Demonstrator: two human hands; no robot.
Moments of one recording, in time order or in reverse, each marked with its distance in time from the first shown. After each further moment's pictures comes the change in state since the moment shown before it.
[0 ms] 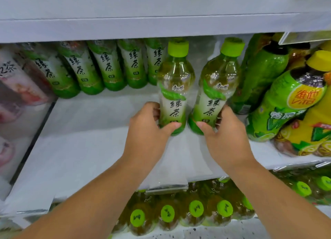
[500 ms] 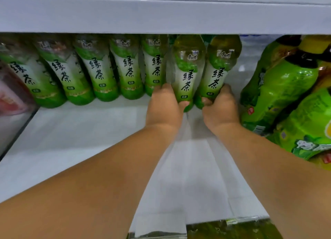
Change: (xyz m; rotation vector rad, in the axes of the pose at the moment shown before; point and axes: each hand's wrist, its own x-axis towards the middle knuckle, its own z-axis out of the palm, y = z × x) left_hand 0.117 0.012 0.070 0.259 0.104 0.077; right_hand 0.141 0.016 0.047 -0.020 0.130 0.074
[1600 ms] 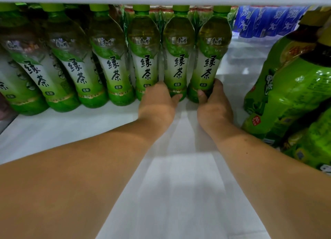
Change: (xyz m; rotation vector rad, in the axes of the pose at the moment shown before) left_hand 0.052 -0.007 0.029 0.130 -0.027 -0.047; right_hand 0.047 0.024 0.031 0.020 -0.044 -0.055
